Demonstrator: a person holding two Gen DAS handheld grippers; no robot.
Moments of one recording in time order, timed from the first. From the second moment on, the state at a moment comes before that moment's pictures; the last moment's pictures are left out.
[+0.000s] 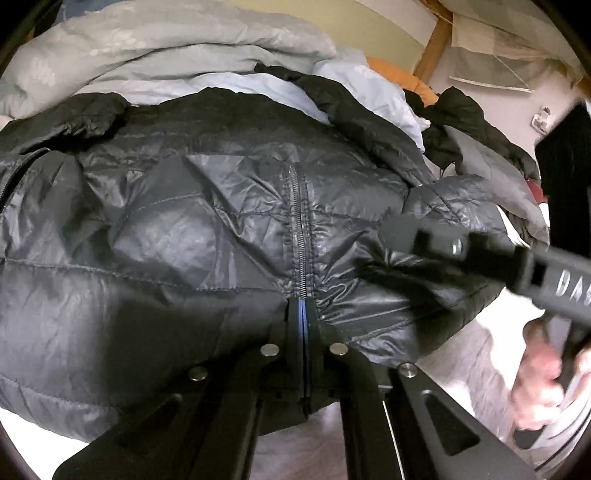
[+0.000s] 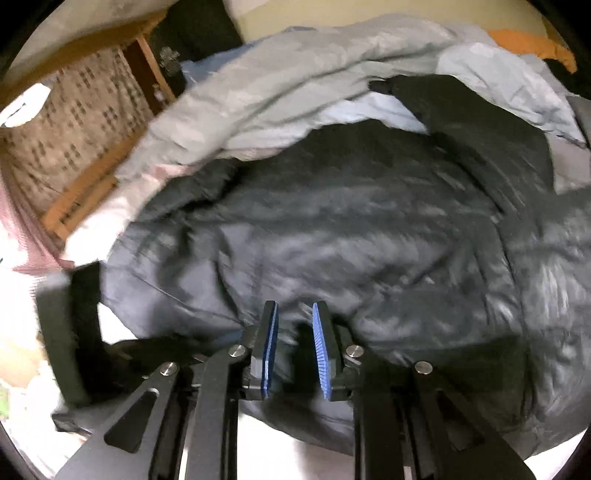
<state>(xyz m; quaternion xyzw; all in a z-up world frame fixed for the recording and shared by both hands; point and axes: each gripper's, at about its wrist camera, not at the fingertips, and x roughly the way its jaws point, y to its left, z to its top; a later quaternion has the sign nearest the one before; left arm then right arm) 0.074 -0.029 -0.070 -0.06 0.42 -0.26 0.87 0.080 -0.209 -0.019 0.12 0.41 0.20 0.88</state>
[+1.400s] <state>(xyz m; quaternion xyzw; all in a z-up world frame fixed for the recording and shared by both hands) 0.003 0.177 -0.063 -0.29 0.37 -0.03 0.88 -0.013 -0.387 -0.067 0.37 0.39 0.05 0.84</state>
